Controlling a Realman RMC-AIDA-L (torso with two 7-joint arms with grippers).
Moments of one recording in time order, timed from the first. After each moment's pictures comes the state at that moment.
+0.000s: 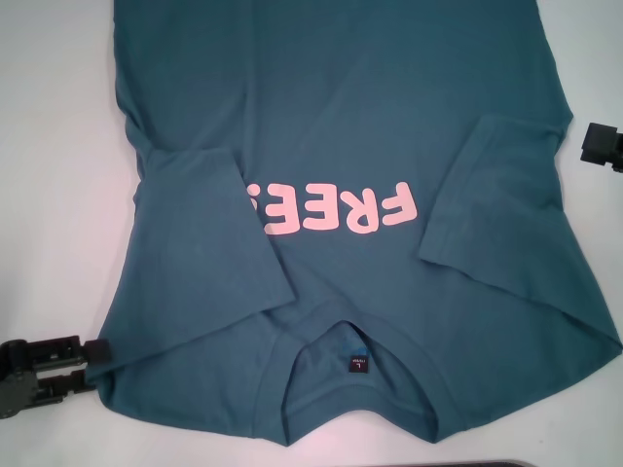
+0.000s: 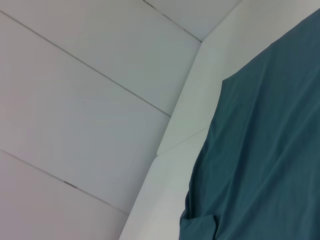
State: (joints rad) left arm -0.24 -2.00 -2.66 -0.63 -0.80 1.75 -2.36; right arm 0.34 1.95 -0.39 -0.66 -2.02 -1.84 2.06
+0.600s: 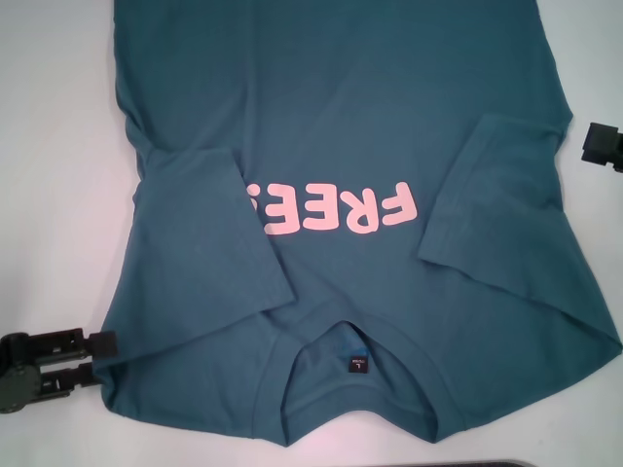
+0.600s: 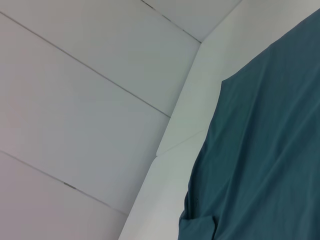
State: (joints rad) left arm -0.25 -2.01 -2.69 -0.63 -0.80 1.80 -2.35; right arm 0.34 1.95 -0.39 -0.66 -2.02 -1.83 2.06
